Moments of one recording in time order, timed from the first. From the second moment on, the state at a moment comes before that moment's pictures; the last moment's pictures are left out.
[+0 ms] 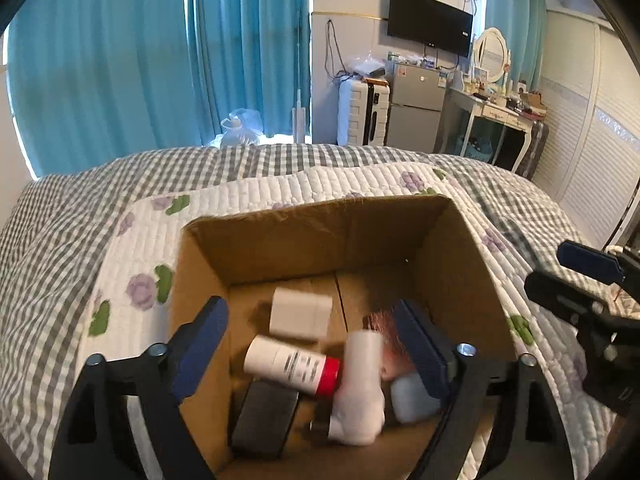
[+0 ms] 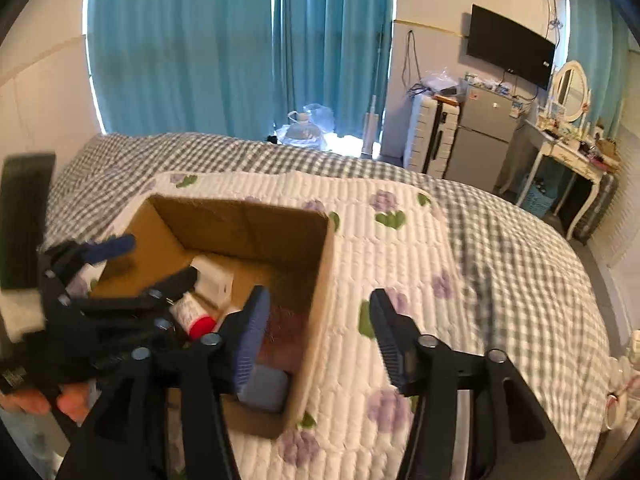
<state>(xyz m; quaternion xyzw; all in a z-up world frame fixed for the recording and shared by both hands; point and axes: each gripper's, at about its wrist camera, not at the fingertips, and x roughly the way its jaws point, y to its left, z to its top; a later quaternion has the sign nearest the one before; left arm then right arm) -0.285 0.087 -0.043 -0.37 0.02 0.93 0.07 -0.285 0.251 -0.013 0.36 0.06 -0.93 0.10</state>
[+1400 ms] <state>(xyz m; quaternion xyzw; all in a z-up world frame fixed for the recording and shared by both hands) -0.180 0.010 -0.137 -0.42 0.09 0.90 0.02 -0.206 0.183 -0.163 0.50 0.05 -0.86 0.14</state>
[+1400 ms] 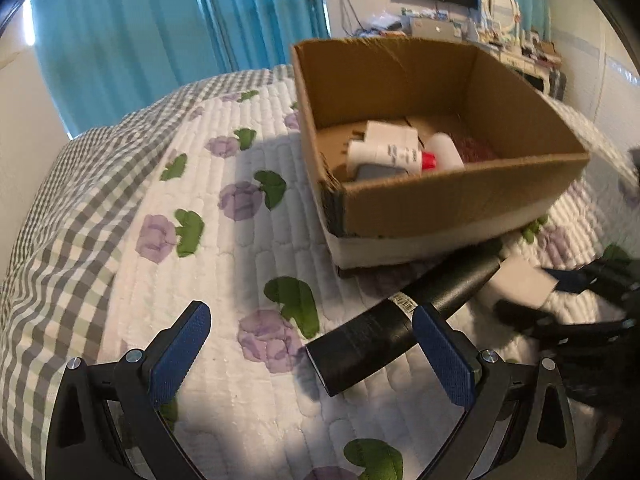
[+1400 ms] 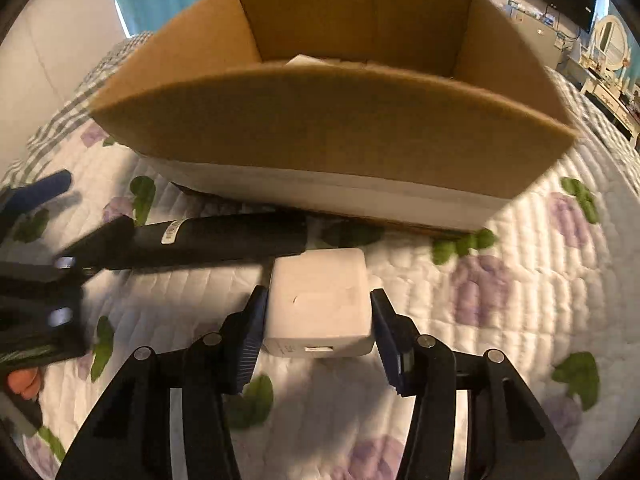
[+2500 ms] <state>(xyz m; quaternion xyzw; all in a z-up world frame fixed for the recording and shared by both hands) -0.170 0.077 -0.155 -0.47 0.20 0.84 0.17 -0.186 0.214 -0.131 0.48 0.00 -0.87 0.11</state>
